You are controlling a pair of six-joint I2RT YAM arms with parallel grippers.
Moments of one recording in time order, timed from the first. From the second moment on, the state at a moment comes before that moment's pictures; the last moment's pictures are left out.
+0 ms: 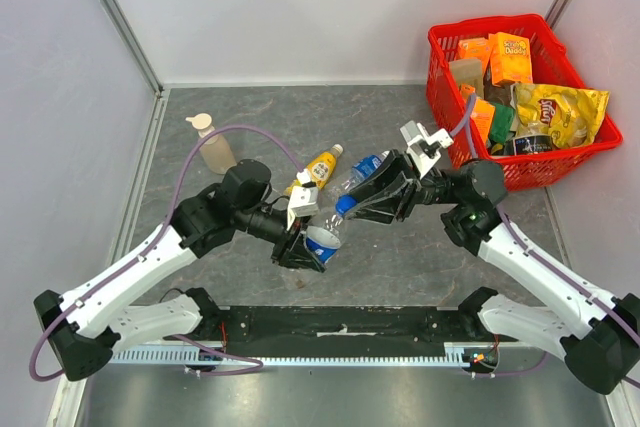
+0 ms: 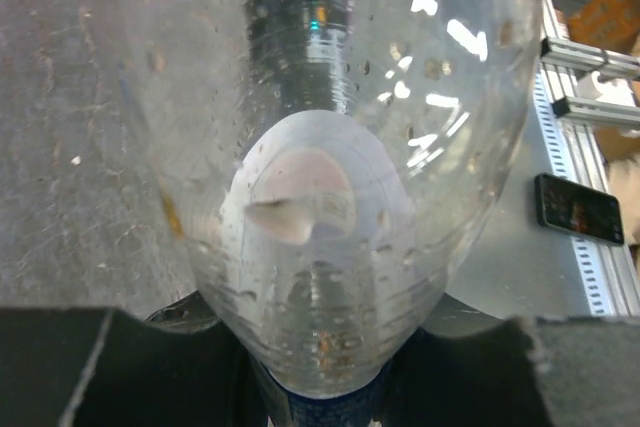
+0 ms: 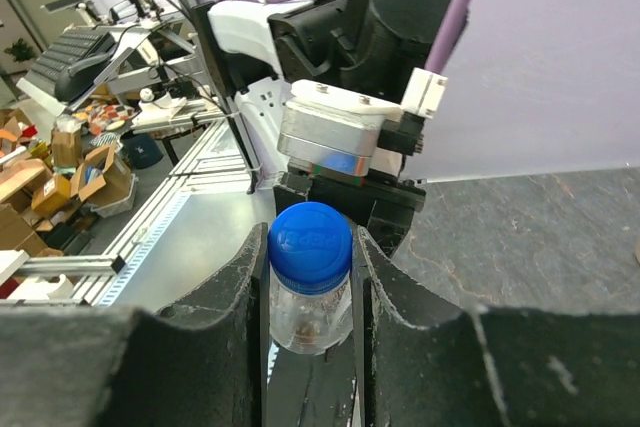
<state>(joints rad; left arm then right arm) -0.82 0.98 0.99 -0.59 0.88 0.11 0.64 1.01 0.81 0.71 -1.00 0.66</state>
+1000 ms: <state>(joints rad) -0.83 0.99 0.95 -0.63 0.62 0.12 0.65 0.87 0.91 0.42 -0.74 0.52</state>
